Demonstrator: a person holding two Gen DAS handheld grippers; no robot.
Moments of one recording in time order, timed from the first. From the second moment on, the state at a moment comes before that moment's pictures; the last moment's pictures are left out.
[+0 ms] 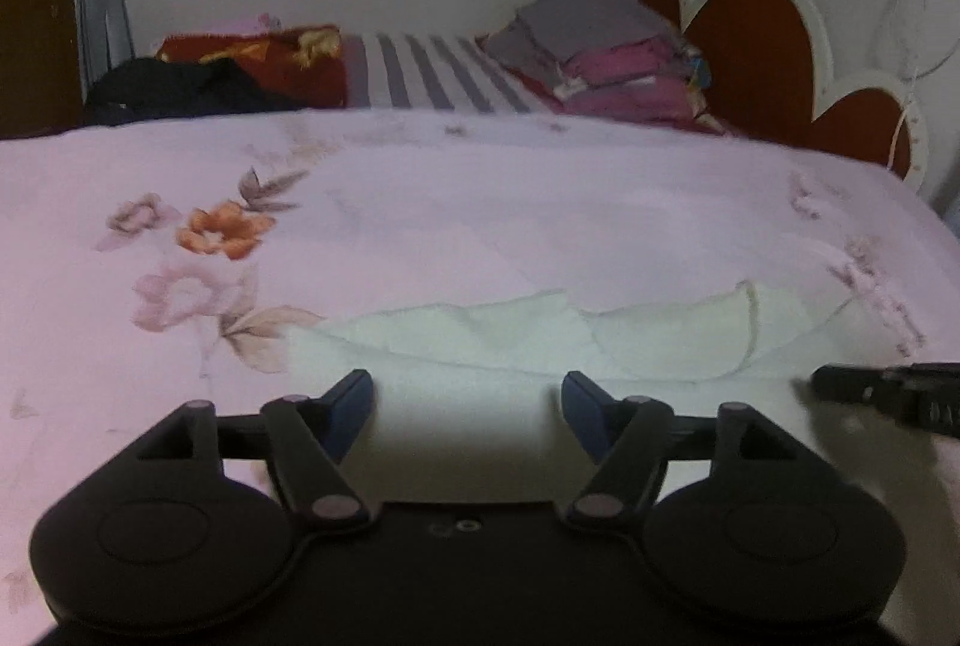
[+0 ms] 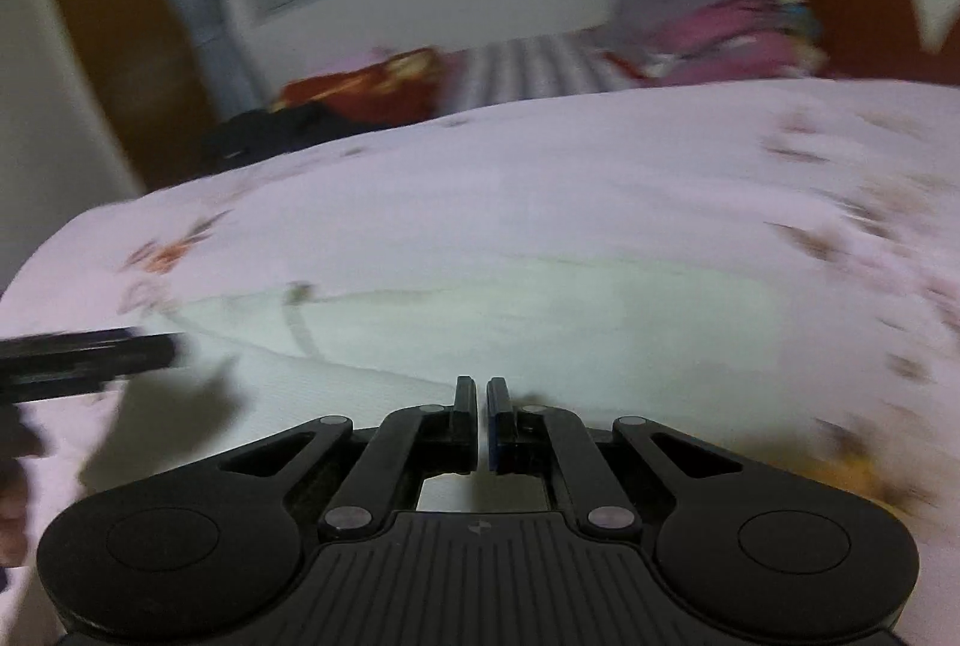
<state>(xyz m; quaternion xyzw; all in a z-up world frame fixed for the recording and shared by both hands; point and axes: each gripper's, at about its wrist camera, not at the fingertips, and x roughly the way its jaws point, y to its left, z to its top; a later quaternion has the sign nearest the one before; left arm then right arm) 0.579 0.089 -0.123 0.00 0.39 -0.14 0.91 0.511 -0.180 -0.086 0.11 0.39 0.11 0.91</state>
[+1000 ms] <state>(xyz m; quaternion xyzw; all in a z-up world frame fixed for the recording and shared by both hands) 0.502 0.066 -0.130 0.02 0.40 -0.06 0.91 0.489 -0.177 -0.102 0.06 0.42 0.09 0.90</state>
